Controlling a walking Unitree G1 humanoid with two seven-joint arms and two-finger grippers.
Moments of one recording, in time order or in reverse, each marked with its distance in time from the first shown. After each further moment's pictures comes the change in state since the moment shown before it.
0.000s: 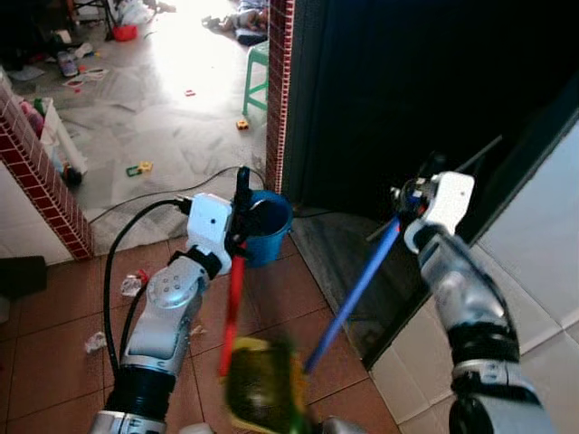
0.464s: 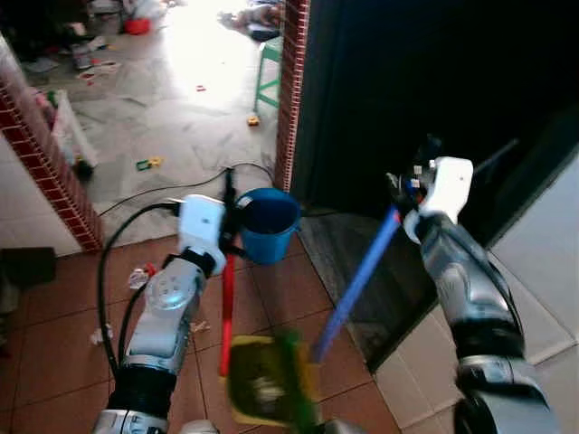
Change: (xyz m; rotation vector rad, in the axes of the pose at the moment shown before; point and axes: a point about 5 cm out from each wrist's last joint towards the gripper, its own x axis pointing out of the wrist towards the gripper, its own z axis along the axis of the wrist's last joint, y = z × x) left arm -0.002 0.017 -0.008 -0.032 0.010 0.161; right arm -0.006 -0.001 0.006 -0.174 -0.047 0.022
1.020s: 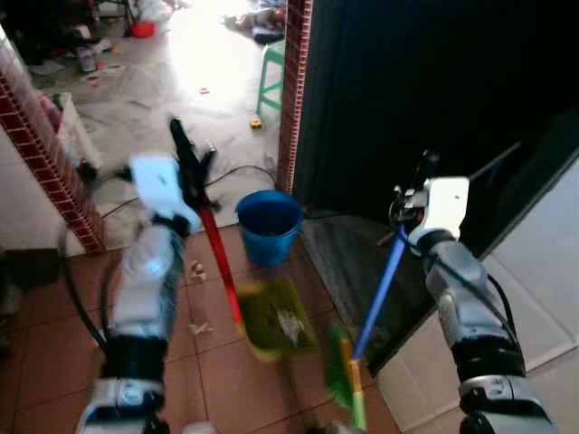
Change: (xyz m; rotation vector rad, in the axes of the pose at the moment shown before) left arm 0.016 0.037 0.052 -0.040 -0.210 0.175; right arm -0.009 -0.004 -0.018 -0.173 -0.041 -0.031
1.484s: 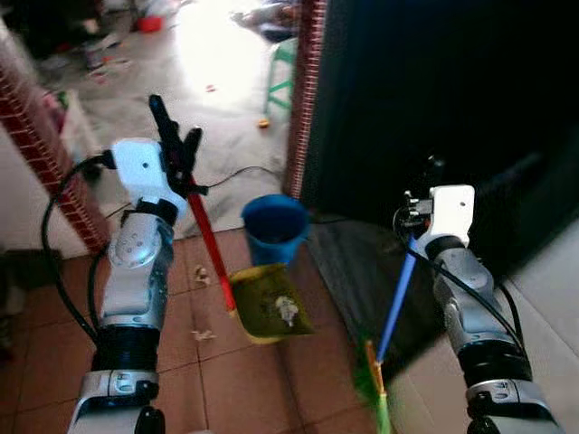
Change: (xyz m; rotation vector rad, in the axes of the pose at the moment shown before) left arm 0.006 0.011 0.015 0.004 -0.058 0.045; right arm -0.002 -0.012 -0.002 -0.075 -0.039 -0.047
